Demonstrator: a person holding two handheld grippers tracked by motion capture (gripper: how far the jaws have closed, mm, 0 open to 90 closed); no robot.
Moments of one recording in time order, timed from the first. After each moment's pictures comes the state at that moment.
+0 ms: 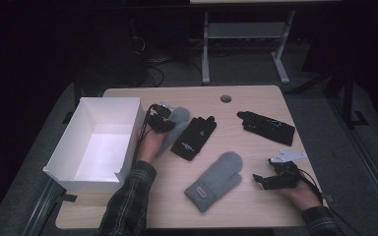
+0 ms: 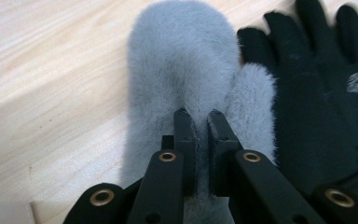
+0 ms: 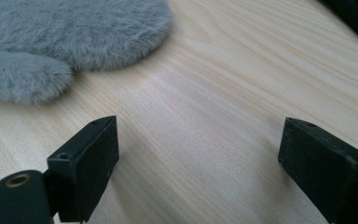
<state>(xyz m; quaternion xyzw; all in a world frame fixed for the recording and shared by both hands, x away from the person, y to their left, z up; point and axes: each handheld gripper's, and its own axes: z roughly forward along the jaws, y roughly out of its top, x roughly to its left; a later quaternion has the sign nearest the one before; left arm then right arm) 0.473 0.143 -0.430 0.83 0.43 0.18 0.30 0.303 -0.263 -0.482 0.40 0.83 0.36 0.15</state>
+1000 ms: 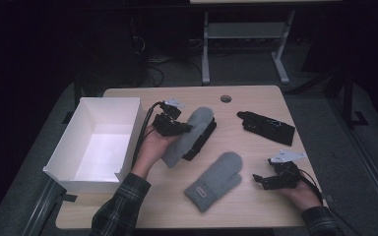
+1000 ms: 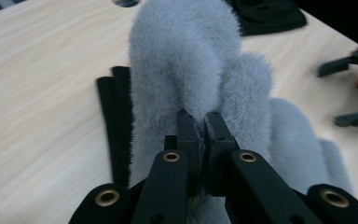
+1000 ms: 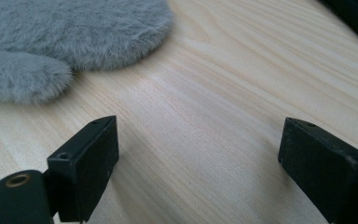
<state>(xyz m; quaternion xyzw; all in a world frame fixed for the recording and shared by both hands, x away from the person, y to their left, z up) 0.394 0.106 -0.348 0.86 0.35 0.08 0.37 0.303 -0.263 -0.482 0.40 0.83 0.36 0.15</state>
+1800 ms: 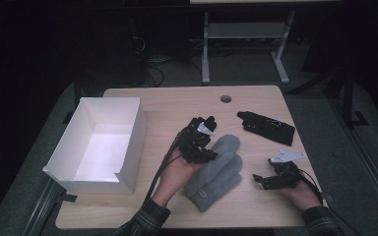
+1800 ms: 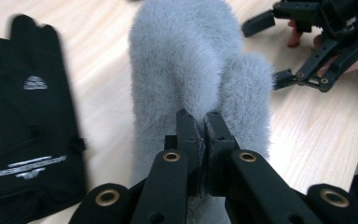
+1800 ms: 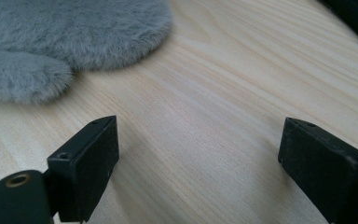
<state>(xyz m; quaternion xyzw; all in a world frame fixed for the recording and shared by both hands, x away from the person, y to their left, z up) 0.331 0.034 -0.372 0.89 0.31 0.04 0.34 0.303 -0.263 -0.482 0.40 0.83 0.36 0.15</state>
